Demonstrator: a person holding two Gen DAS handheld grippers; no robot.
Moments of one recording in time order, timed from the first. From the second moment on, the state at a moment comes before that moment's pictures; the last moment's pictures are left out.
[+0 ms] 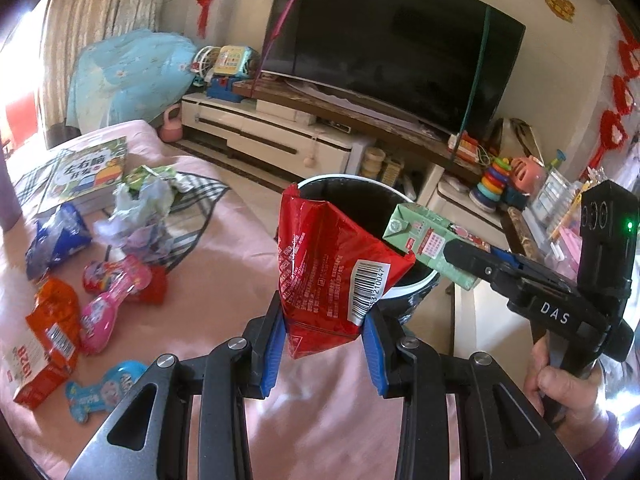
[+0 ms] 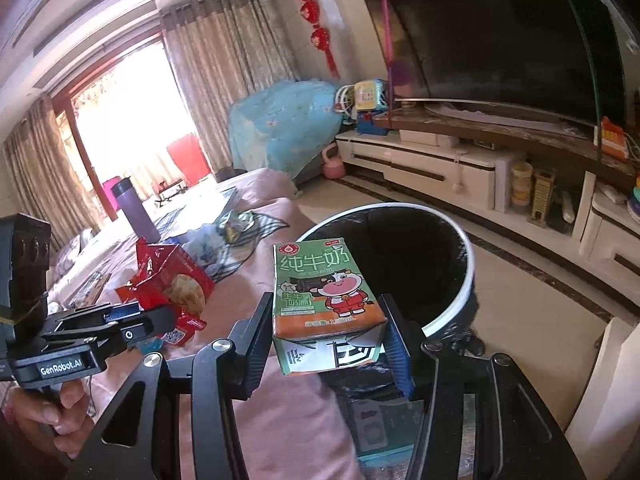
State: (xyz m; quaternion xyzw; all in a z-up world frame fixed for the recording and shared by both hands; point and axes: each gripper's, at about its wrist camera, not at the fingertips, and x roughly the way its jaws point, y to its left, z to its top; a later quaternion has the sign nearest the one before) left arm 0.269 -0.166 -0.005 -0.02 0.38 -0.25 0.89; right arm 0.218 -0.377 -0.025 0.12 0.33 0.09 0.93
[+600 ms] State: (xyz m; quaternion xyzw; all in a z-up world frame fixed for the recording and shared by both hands) left arm 0.326 -0.229 -0.010 0.01 0.39 -0.28 0.88; right arm 0.247 -0.414 -0.031 0.13 0.35 0.05 0.93
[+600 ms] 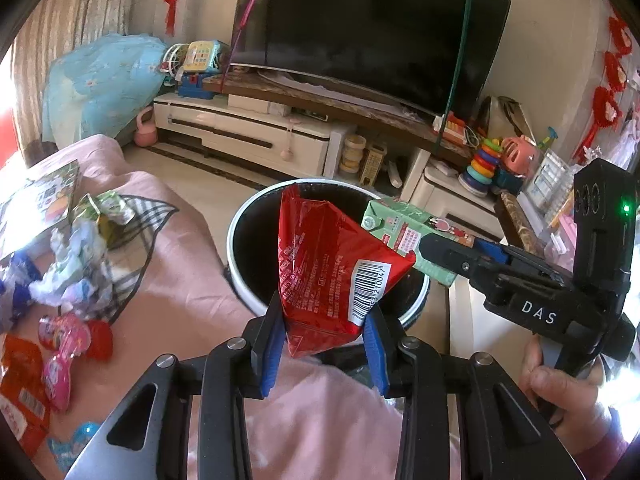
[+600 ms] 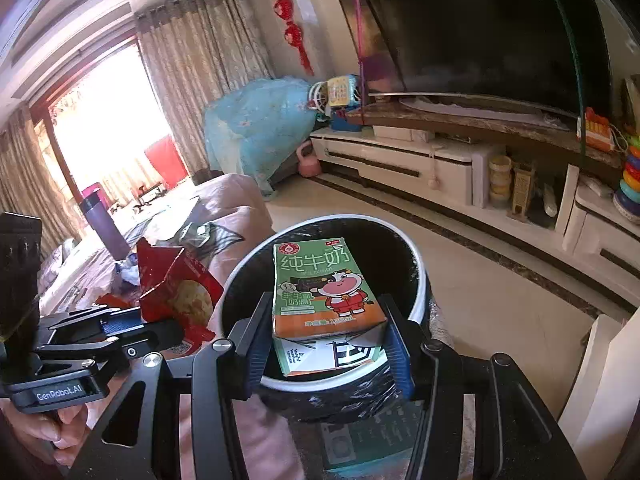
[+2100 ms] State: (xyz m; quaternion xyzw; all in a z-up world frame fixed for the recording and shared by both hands) left arm 0.229 -0.102 -0.030 -0.08 0.41 -0.18 0.89; right arm 0.218 -0.336 -0.046 0.19 0.36 0.13 0.90
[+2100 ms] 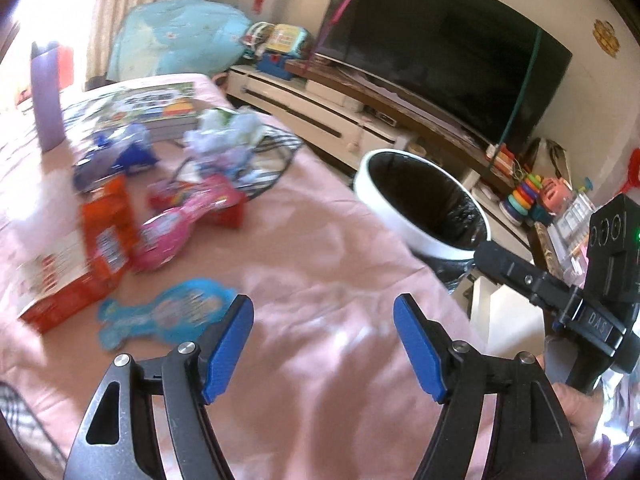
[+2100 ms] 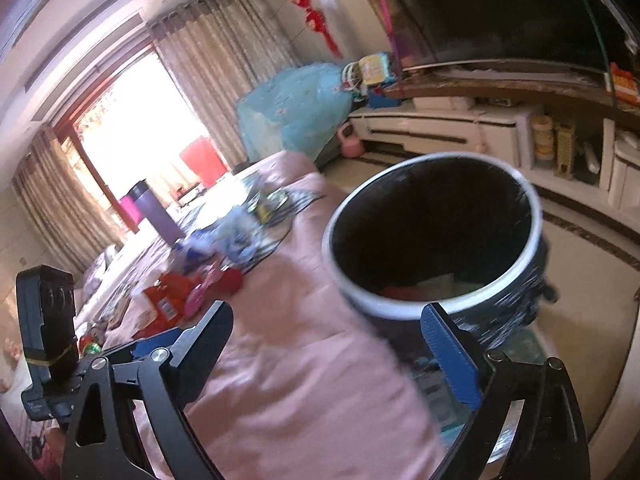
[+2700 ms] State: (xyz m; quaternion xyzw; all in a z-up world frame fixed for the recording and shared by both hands) left arm 0.156 -0.011 -0.014 -0.12 0.39 -0.10 0.91; right arm 0.211 -0.249 -0.049 0.15 0.38 0.19 0.89
